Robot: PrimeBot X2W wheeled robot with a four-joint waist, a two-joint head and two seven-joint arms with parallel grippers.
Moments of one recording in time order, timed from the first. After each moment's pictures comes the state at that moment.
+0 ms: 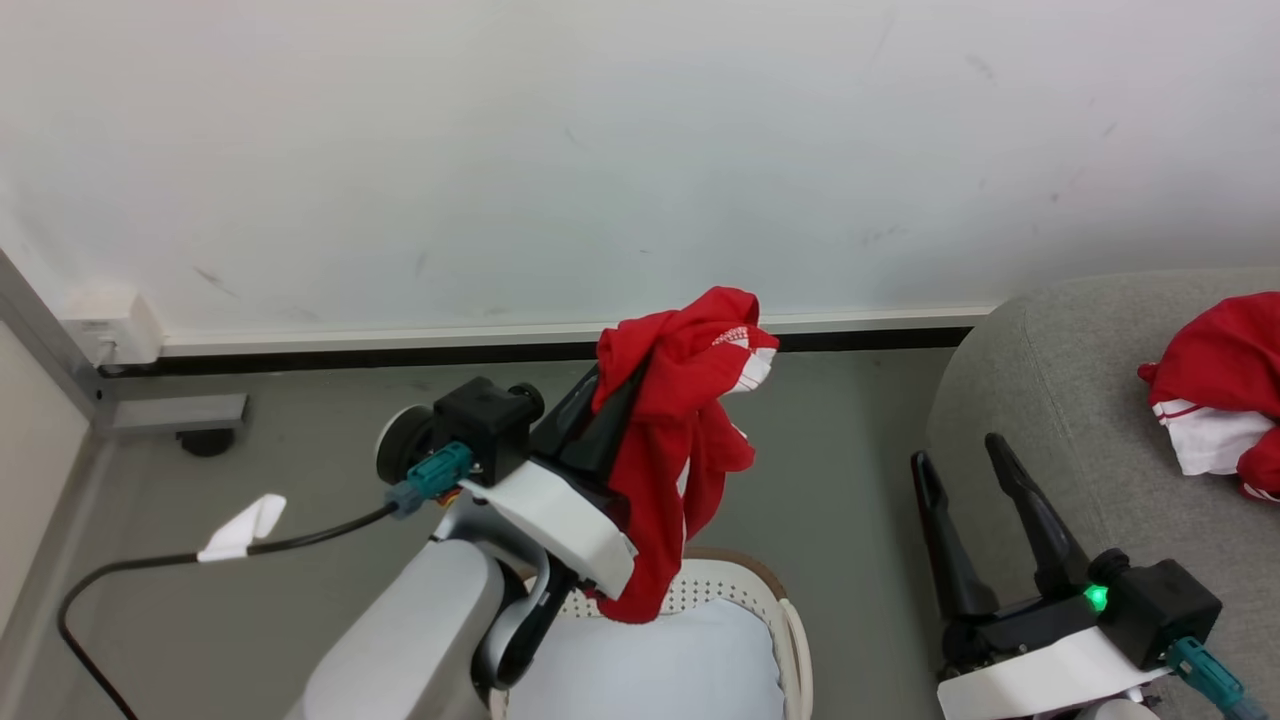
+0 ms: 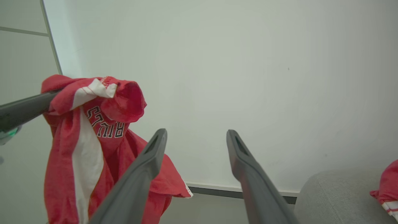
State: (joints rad) left arm -0.57 0.18 -0.61 0.27 -0.45 -0.01 -0.18; right arm -0.18 -0.08 0.25 0.14 0.36 0.13 -0.26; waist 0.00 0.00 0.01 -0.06
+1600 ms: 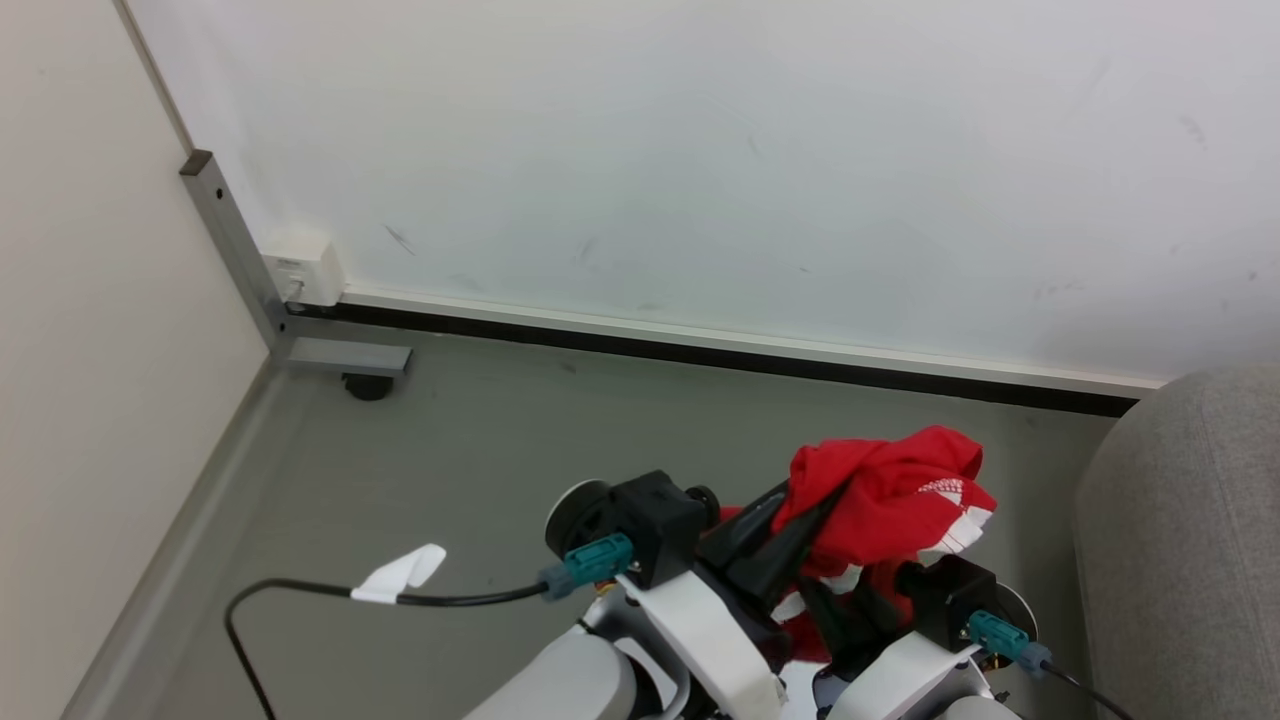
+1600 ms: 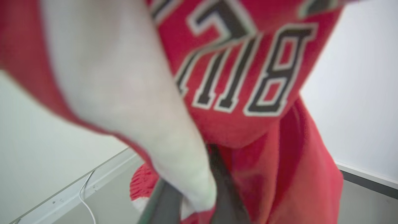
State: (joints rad) left arm -0.51 0.10 -0.81 0.13 -0.50 -0.05 -0.11; right arm -0.38 -0.06 0.61 0.55 0.49 0.13 -0.26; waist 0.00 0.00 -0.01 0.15
